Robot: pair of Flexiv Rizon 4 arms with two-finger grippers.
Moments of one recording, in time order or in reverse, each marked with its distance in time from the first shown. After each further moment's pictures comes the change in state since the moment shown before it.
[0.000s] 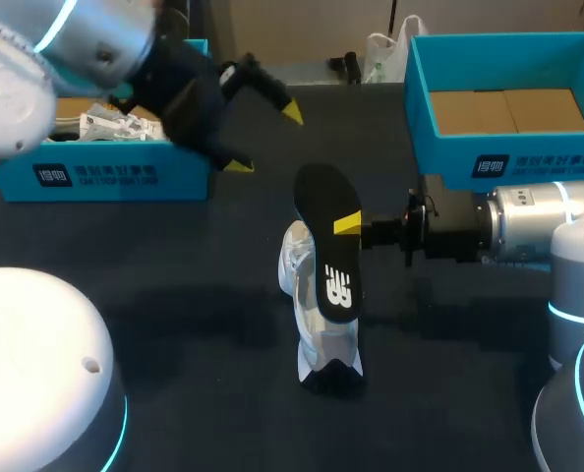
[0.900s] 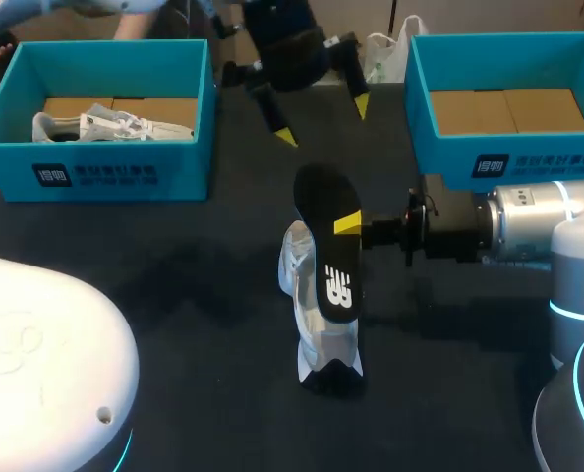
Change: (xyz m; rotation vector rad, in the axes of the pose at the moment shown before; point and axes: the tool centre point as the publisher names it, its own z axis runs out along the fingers) left arm -0.047 0.018 0.054 0.088 0.424 0.028; right arm 0.000 0.000 0.000 0.001 -0.002 0.000
